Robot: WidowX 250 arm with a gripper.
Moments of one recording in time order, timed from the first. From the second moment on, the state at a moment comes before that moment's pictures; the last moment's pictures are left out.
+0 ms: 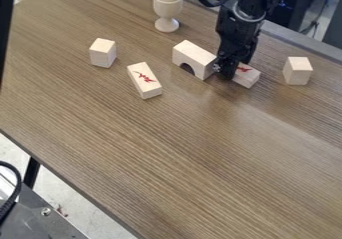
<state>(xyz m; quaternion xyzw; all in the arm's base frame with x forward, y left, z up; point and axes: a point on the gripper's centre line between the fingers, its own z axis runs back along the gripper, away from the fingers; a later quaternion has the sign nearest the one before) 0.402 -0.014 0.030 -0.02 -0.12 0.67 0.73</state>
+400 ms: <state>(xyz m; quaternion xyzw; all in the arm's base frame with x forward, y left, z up) 0.417 -0.018 0.053 -0.04 -0.11 0.64 0.76</state>
